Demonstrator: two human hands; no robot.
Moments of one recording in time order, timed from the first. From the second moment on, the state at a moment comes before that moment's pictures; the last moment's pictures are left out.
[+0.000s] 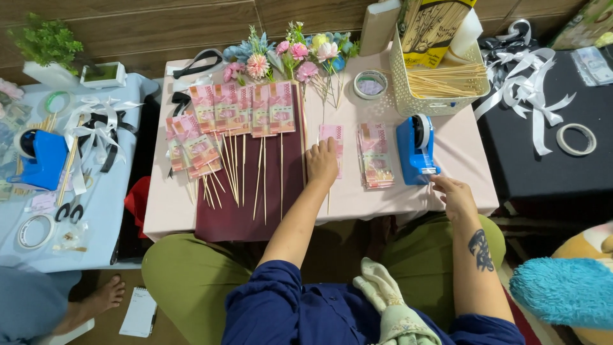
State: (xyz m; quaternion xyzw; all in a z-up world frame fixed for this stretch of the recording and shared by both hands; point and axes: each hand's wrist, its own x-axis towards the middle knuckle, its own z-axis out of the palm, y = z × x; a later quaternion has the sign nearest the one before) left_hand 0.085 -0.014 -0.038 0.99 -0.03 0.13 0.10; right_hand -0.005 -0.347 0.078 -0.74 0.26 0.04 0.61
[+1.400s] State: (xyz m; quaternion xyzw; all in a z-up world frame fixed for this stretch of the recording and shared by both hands) left_hand -0.049 -0.007 0.048 0.93 0.09 -0.13 0.32; right_hand 0.064 -0.136 0.028 -0.91 -0.22 0.12 0.33
